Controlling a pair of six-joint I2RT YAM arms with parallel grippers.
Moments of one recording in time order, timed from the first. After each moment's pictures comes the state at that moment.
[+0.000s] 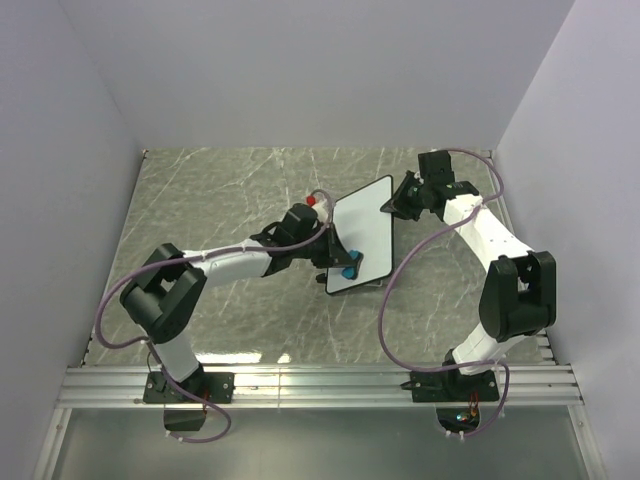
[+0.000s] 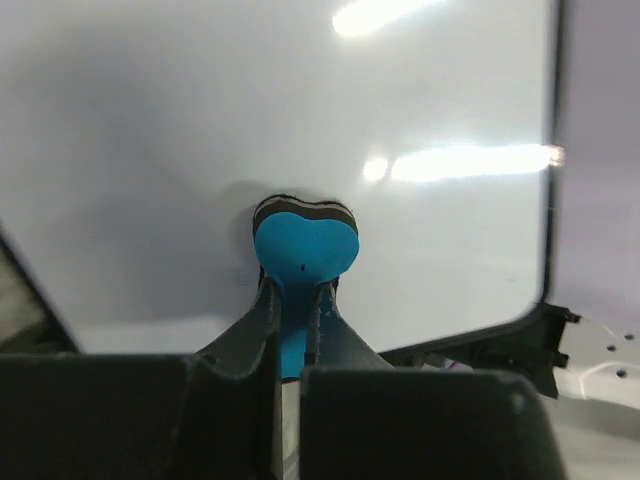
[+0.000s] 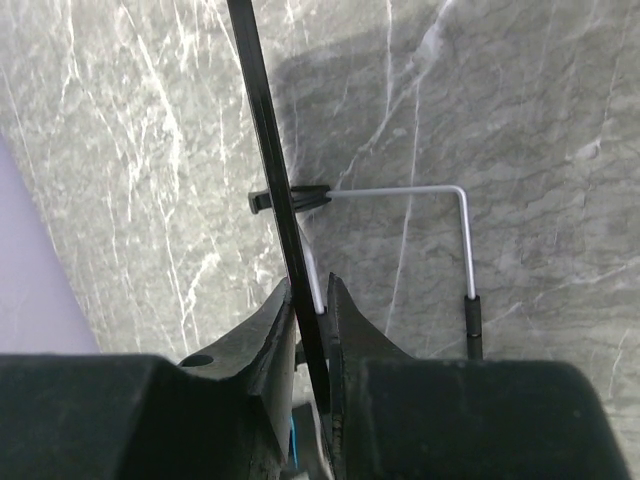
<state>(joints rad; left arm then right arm) -0.78 1.71 1.05 0.10 0.36 -0.83 0.19 1.62 1.28 -0.51 -0.22 0.74</state>
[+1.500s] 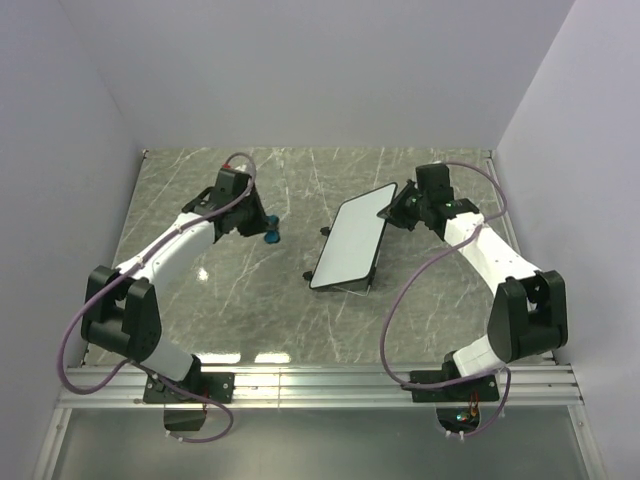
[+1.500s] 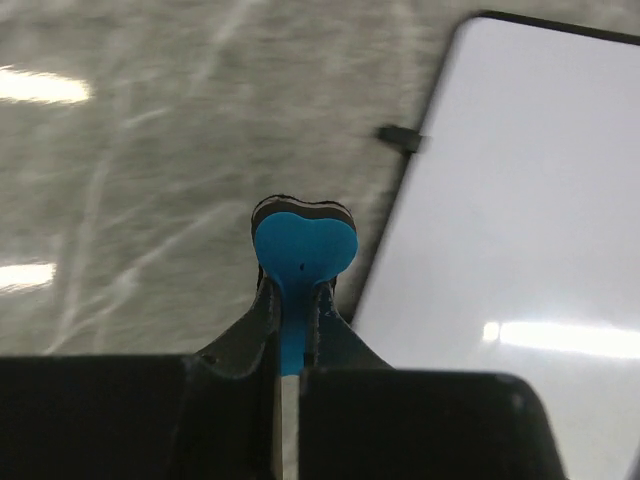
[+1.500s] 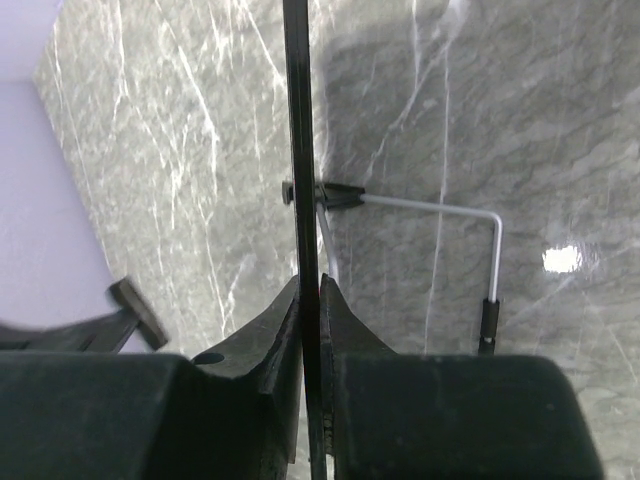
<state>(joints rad) -0.38 1.51 1.18 -0.44 0.12 -0.65 0.23 1.50 1.13 -0.40 -0.17 0.88</state>
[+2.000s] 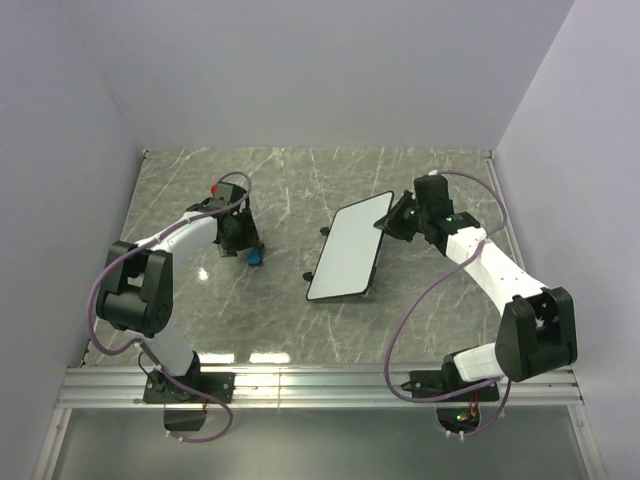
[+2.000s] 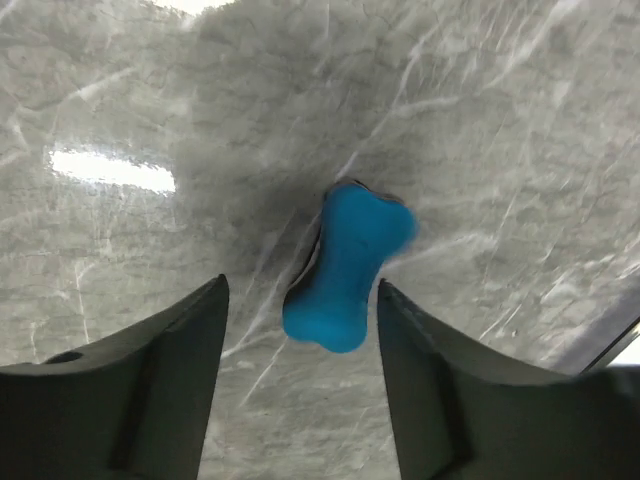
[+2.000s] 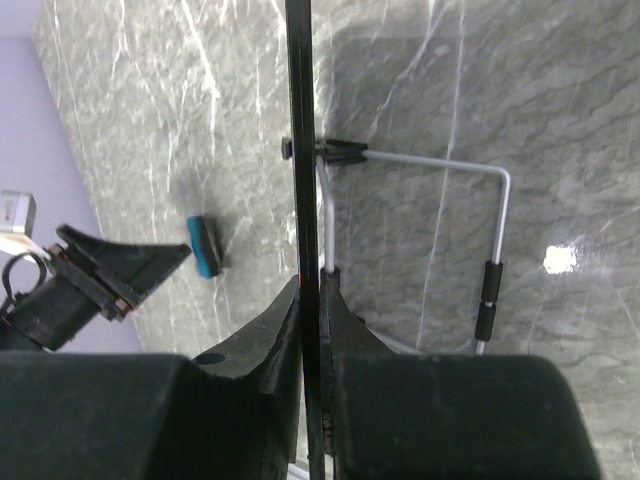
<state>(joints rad) -0.26 1.67 1.08 -0.50 -0.05 -0.56 0.28 1.39 1.01 -0.37 -0.19 0.88</state>
